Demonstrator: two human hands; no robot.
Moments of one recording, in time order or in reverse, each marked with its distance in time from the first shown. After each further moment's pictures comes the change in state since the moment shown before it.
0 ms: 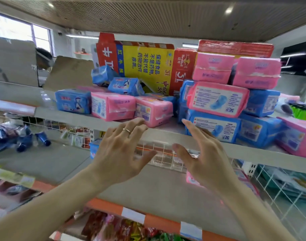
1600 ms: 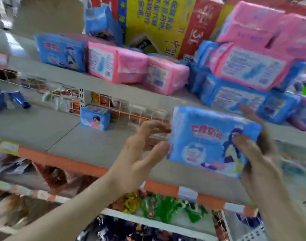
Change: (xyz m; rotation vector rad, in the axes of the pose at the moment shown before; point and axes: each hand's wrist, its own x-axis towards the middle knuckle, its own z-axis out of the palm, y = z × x) left_hand -0.061 0.011 0.024 -1.358 -0.167 -0.261; right_hand -0.053 0.000 0.012 0.967 0.093 0.582
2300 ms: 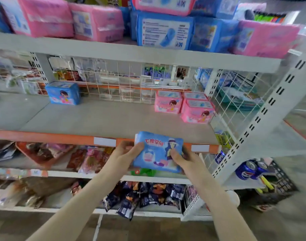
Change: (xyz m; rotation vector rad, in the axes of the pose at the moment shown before) left_hand -0.084 -0.052 0.145 -0.148 0.172 -0.839; right_hand -0.130 0.099 -0.100 -0.149 -0.069 0.527
